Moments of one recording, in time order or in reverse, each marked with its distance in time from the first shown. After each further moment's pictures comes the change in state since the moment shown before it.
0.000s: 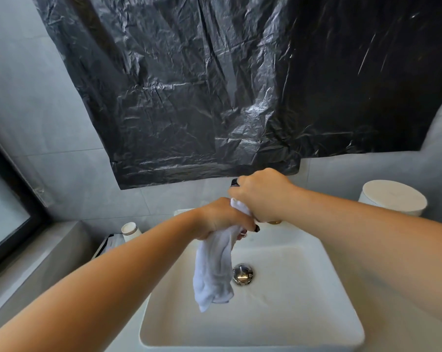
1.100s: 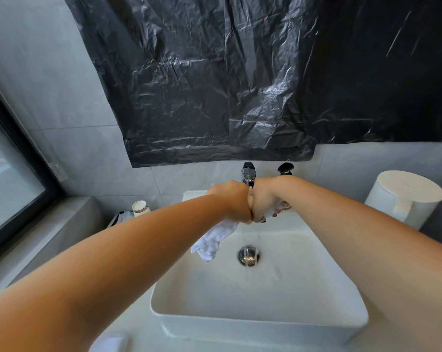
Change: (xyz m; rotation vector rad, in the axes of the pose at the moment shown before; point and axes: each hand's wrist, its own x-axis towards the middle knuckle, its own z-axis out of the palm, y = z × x) left_hand 0.025 -0.017 0.006 1.108 0.280 0.045; right_hand 0.032 -0.017 0.029 0.630 -0.723 0.252
